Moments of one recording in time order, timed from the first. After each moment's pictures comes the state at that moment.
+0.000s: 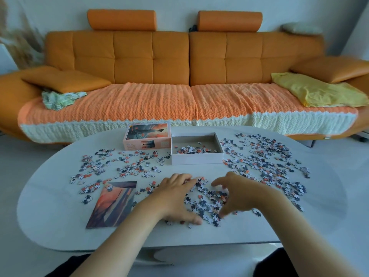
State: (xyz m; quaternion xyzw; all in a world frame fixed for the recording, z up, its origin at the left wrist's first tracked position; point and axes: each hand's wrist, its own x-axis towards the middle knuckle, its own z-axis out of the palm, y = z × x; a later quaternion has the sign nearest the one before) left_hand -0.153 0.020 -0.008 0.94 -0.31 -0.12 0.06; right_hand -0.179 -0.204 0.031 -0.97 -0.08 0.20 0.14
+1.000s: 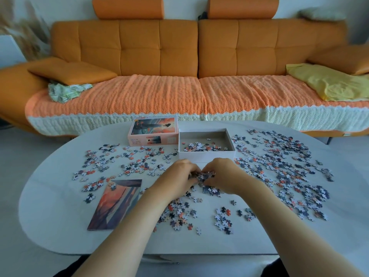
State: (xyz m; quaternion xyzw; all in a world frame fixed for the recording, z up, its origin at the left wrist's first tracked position) left_hand -0.102 0.016 -0.013 0.93 -0.26 -0.02 0.25; right_hand -0.114 -0.158 0.009 -0.97 -0.09 0.09 0.19
